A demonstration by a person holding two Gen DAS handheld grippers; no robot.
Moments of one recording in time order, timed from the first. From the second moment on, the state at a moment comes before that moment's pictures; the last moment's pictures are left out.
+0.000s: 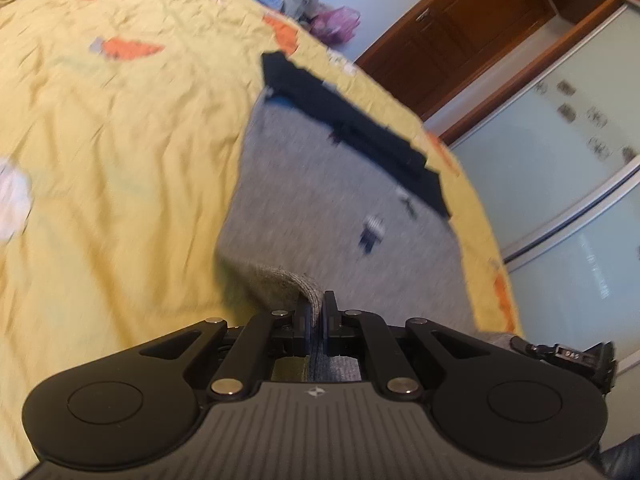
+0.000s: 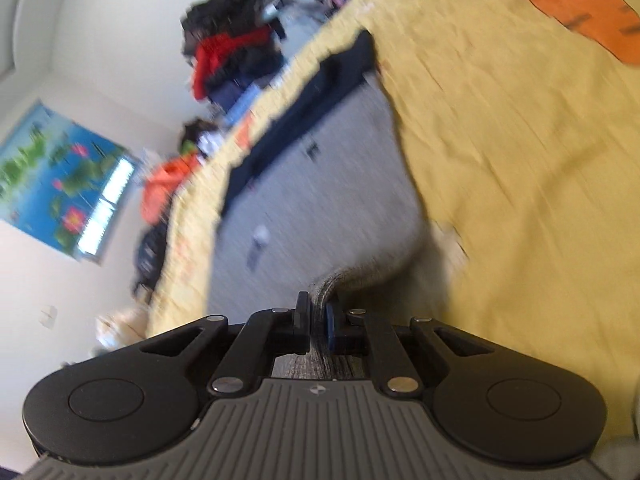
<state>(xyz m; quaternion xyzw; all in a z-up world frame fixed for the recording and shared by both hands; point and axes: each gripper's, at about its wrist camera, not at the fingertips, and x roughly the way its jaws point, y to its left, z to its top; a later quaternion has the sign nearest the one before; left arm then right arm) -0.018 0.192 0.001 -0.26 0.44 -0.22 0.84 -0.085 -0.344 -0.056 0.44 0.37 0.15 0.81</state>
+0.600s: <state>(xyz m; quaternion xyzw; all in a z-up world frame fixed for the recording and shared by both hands) 0.170 0.163 0.050 -0.26 0.36 -0.20 0.87 0.112 -0.384 -0.036 0.48 0.28 0.18 0.81</state>
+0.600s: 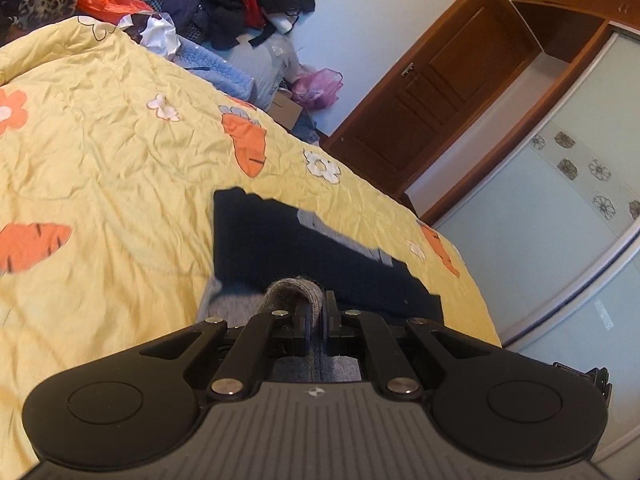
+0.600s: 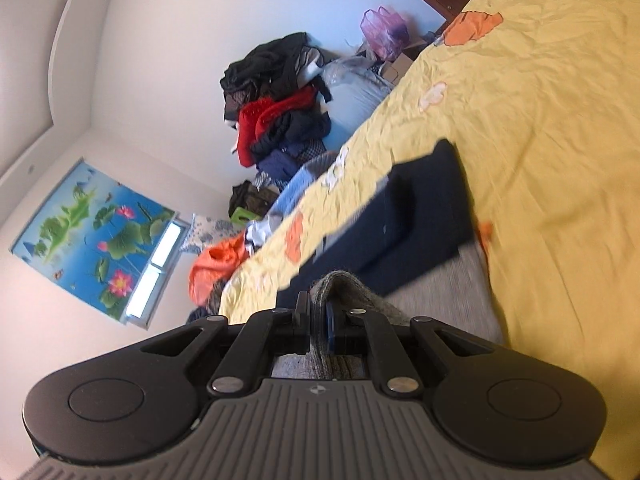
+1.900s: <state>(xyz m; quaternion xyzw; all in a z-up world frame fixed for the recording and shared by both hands) 0.251 0.043 -0.013 0.29 0.20 -0.04 0.93 0.243 -0.325 -0.038 0.09 0.30 0.04 0.95</state>
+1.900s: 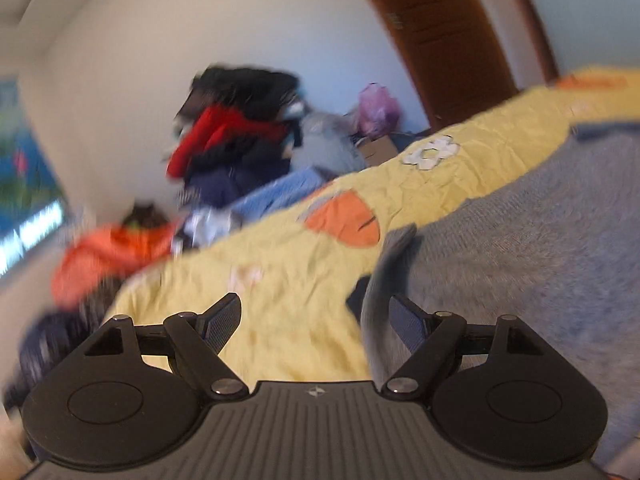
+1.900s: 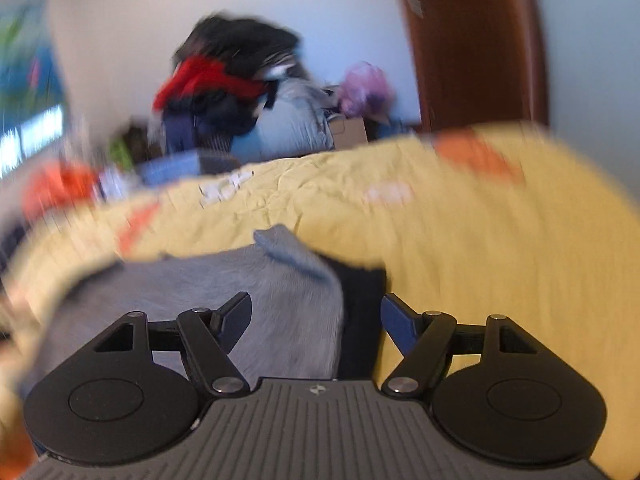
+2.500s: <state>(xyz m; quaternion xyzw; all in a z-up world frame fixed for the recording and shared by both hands) 0.381 0.075 -0.045 0.09 0.36 -0.04 0.93 0.348 -0.350 -0.084 0.21 0.38 0.02 0.90</state>
